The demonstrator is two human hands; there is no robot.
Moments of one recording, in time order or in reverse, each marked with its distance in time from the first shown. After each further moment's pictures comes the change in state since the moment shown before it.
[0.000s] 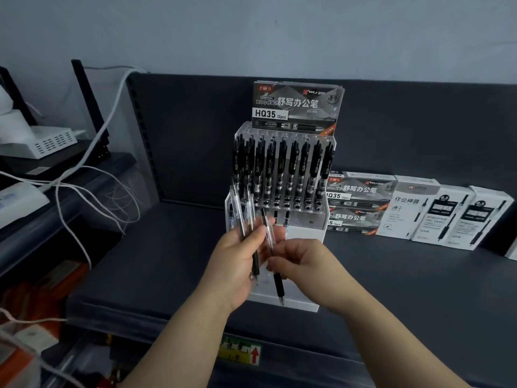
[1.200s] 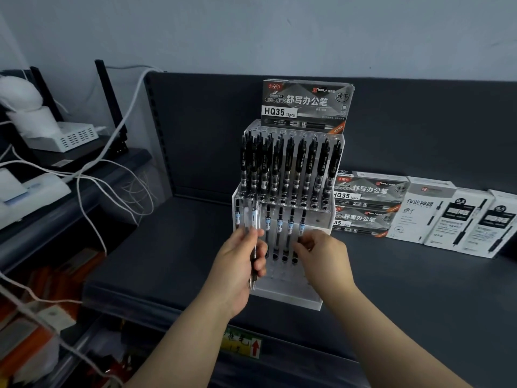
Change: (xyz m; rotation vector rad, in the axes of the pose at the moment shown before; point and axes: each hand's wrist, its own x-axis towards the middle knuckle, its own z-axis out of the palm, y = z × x) left_hand -0.012 -0.011 -0.003 0.058 0.148 -0.032; right_hand 0.024 0.038 -0.001 -0.379 0.383 0.107
